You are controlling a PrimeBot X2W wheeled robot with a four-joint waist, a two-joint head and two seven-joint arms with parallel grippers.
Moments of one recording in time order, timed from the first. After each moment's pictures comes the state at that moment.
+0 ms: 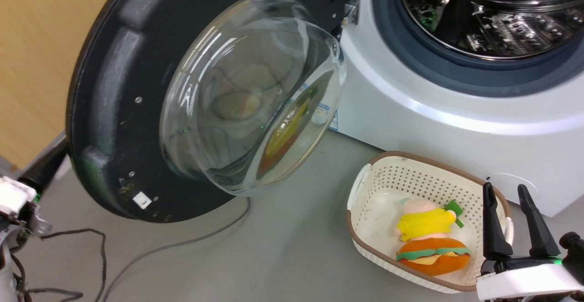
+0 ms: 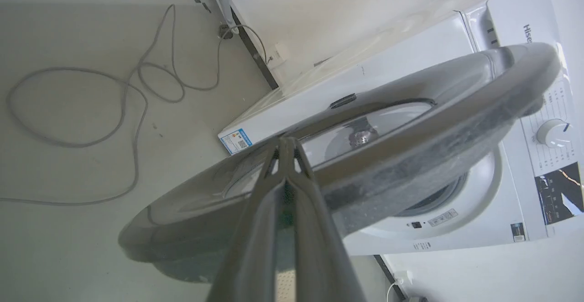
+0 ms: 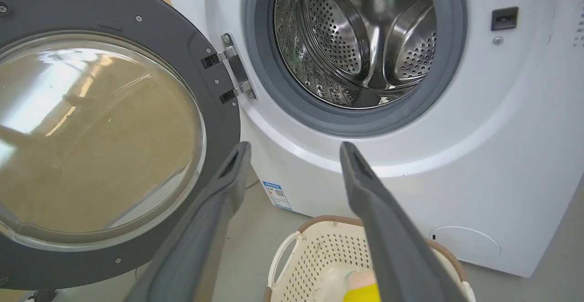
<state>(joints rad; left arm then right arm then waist) -0.40 0.32 0.44 0.27 -1.17 -0.11 0.74 0.01 -0.05 -0.09 0.03 0.28 0.13 -0.23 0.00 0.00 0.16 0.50</state>
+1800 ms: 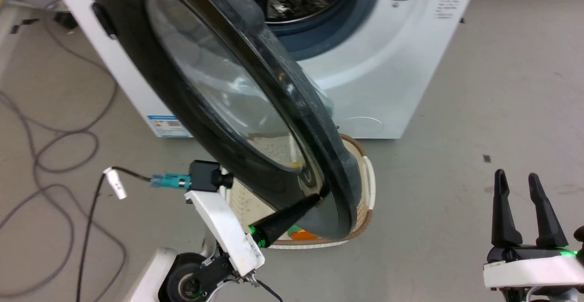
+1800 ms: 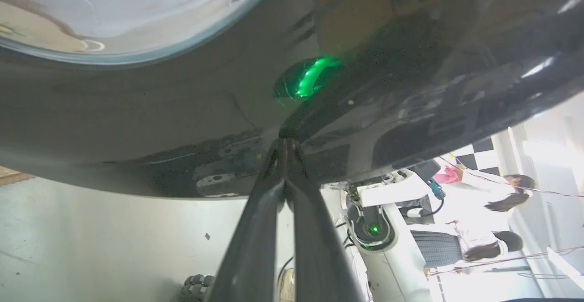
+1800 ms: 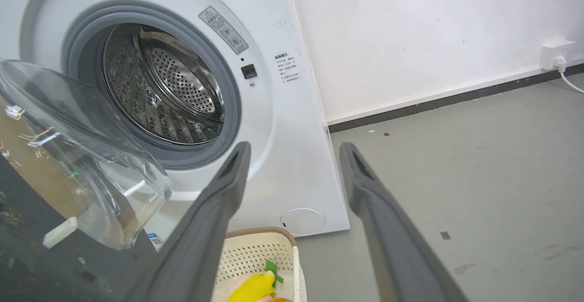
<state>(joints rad) -0.27 0.22 -0.40 0.01 -1.35 -0.13 0.54 -0.03 -0.05 -0.11 0.03 0.35 0.13 -0.26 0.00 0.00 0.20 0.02</state>
